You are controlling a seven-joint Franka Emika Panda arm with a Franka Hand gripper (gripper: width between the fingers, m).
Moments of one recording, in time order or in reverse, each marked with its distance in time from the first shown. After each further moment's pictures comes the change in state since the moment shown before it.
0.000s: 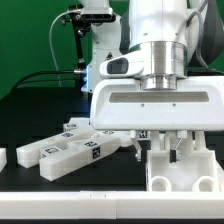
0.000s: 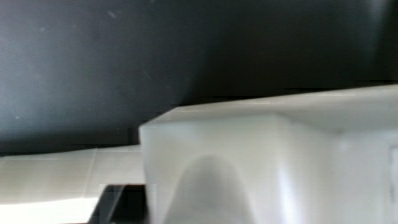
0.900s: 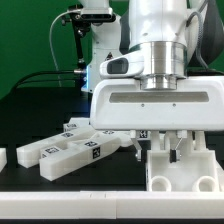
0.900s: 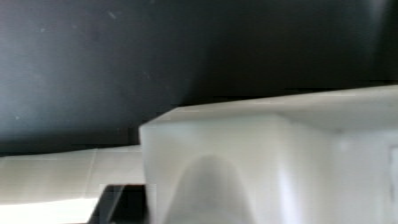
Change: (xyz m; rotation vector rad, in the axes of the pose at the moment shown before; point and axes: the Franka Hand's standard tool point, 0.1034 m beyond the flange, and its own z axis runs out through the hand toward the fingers) arm 0.000 0.001 -0.001 0.000 0.001 -0.018
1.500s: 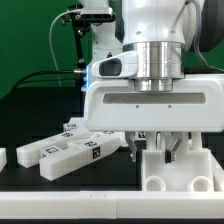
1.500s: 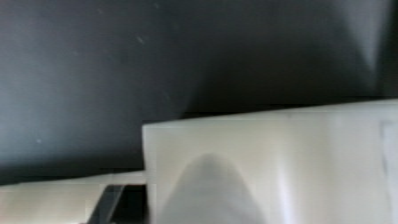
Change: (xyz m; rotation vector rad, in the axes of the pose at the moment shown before) arm 0.005 0.003 0.002 0.002 -0.116 0.023
